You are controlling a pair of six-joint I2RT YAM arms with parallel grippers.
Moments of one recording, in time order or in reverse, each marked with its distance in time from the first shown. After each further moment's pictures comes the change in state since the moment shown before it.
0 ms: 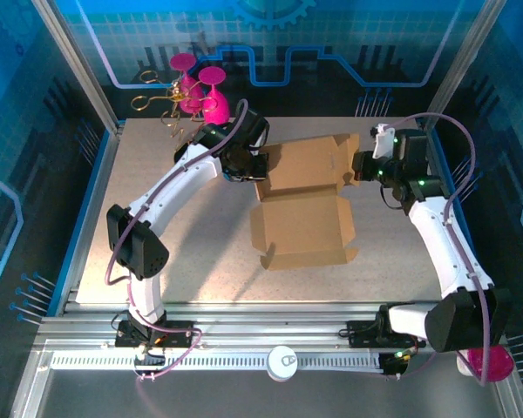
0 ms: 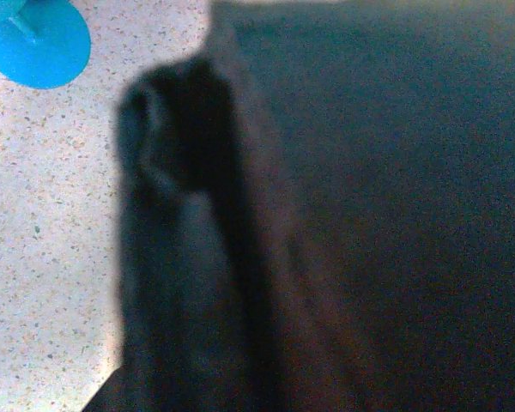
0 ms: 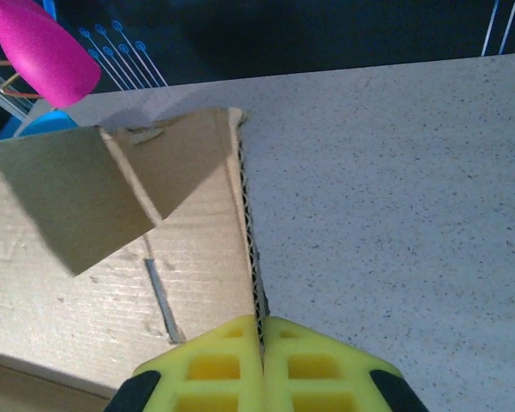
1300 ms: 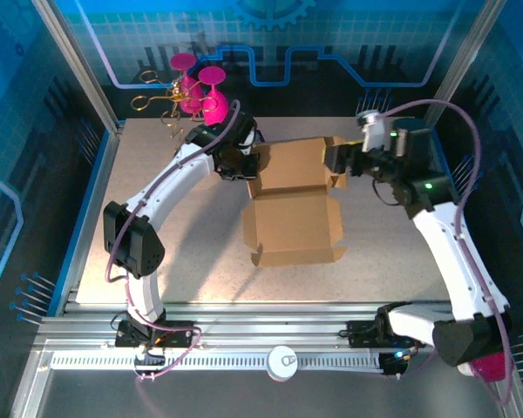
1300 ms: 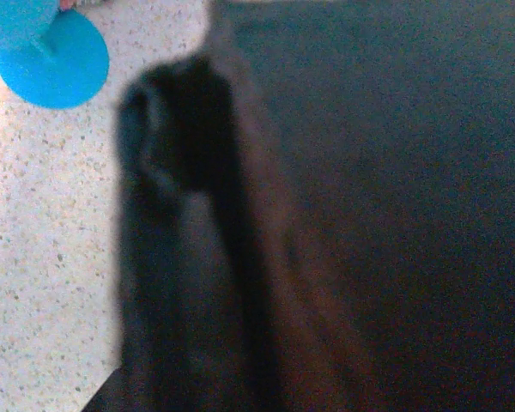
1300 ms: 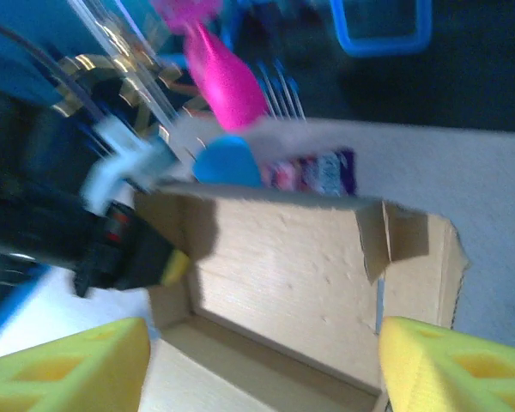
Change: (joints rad) left arm 0.086 -0.014 -0.102 0.101 0.064 0.114; right arm 0.082 -0.077 0.162 -0.040 -0.230 0.084
